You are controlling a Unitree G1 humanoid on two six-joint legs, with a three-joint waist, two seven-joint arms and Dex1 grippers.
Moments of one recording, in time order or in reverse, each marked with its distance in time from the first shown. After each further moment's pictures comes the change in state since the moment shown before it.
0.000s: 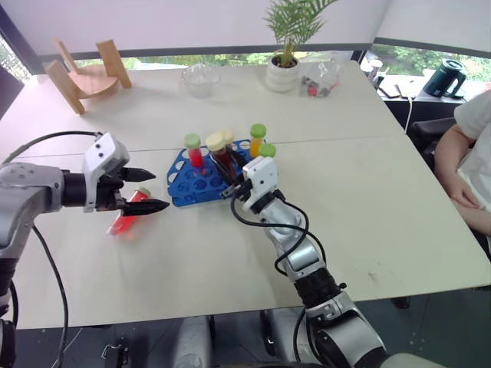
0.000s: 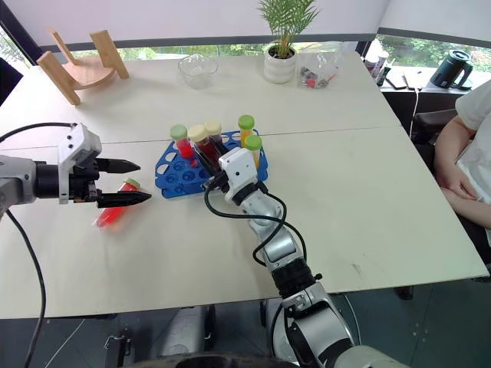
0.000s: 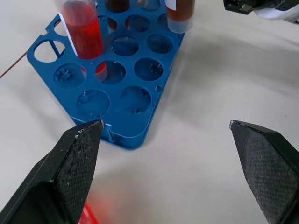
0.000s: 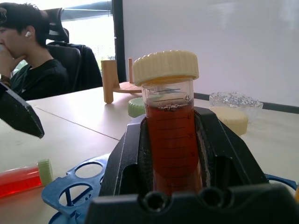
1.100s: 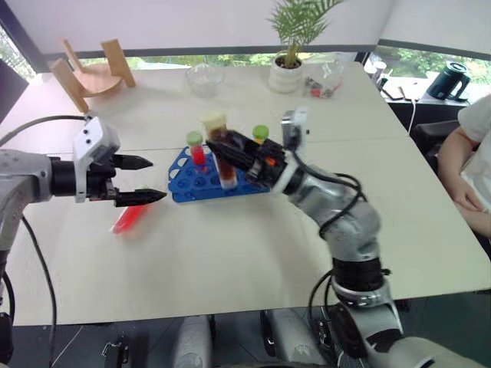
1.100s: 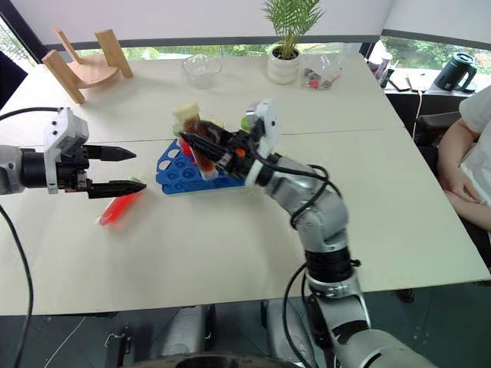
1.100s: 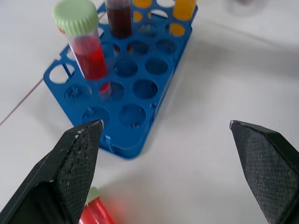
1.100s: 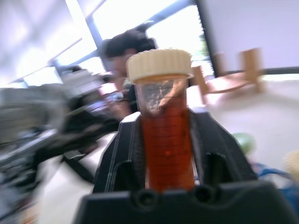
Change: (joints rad) left arm -0.041 0.056 0.010 0.033 0.011 -0.037 -0.073; right arm -0.133 -0.102 -0.124 -0.349 0.415 0.616 0.310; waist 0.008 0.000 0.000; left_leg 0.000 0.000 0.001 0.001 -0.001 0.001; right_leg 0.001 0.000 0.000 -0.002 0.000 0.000
